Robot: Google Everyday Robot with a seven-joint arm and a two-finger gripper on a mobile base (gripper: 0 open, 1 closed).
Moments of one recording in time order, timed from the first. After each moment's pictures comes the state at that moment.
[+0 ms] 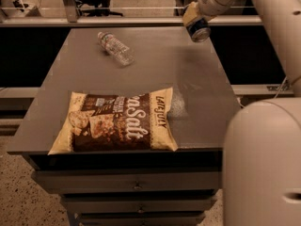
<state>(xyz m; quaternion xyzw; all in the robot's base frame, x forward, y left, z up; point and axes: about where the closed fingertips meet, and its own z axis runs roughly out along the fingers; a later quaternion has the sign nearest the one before) 0.801 -0.167 0.950 -0.16 0.91 0.11 0.36</state>
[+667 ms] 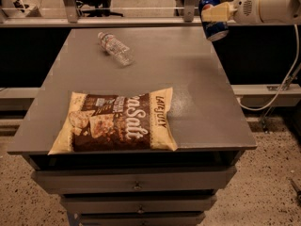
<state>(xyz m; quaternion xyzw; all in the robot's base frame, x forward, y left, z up) 0.739 -0.207 0.989 -0.23 0.80 0.24 0.50</state>
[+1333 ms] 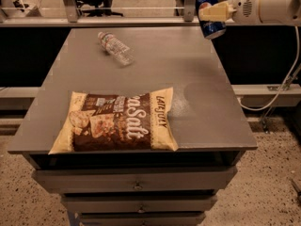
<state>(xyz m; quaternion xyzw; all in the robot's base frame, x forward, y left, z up) 0.731 -0.197 0.998 -0.26 0.78 0.25 0.52</state>
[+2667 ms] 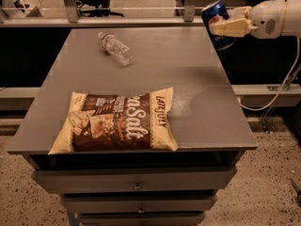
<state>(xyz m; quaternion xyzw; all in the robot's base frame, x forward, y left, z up) 0.684 -0.217 0.985 -0.42 0.67 0.30 0.53</state>
